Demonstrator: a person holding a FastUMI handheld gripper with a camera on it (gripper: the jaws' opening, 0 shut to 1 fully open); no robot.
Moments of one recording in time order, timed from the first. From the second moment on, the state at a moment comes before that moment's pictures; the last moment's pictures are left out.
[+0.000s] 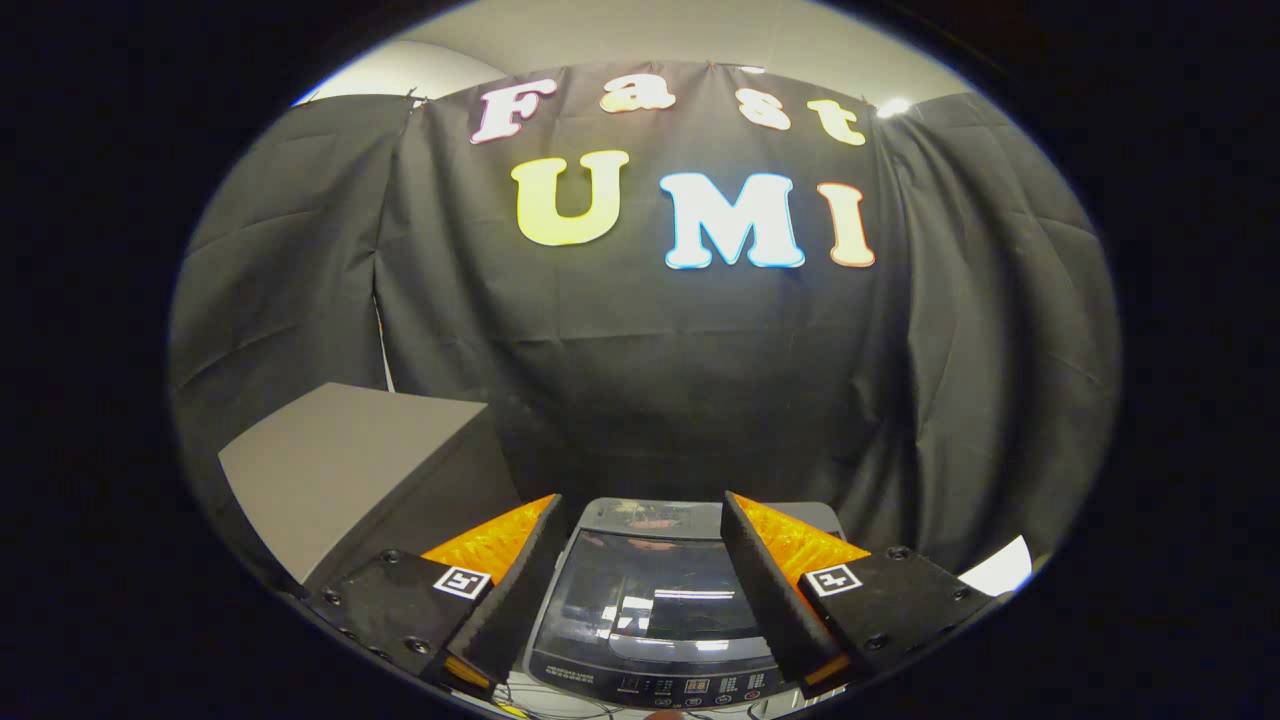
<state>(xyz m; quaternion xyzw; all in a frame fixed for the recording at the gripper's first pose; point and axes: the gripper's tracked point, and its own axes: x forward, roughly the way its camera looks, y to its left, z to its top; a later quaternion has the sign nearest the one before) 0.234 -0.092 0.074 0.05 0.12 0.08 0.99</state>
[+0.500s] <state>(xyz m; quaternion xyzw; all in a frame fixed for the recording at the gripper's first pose) 0.147 -0.056 0.059 0.03 0.05 0.11 0.99</state>
